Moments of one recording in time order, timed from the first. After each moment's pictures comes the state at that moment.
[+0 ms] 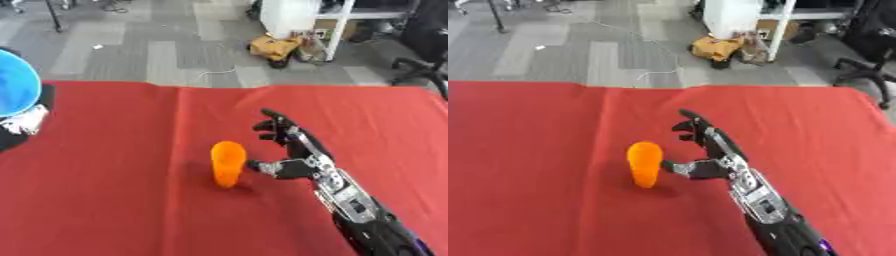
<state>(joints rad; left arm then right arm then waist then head) -0.66 0.38 -0.19 -1.48 -0.19 -0.41 0.20 -0.31 -0.35 0.05 -1.43 -0.16 -0.30 0.07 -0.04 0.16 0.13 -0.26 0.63</state>
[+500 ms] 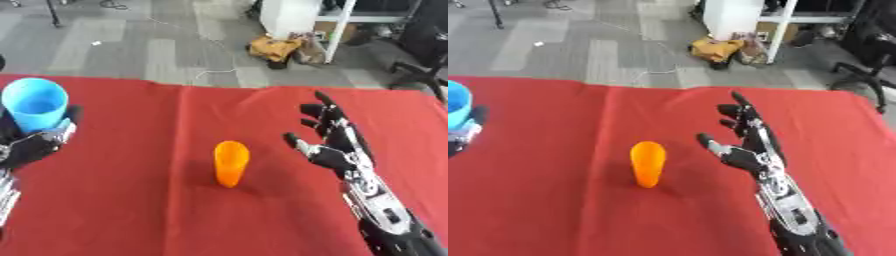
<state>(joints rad) -0.72 0.29 -0.21 -1.17 0.24 -0.33 -0.16 -0.25 -0.28 -0.03 -1.54 -0.21 -0.28 -0.10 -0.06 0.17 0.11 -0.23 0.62</state>
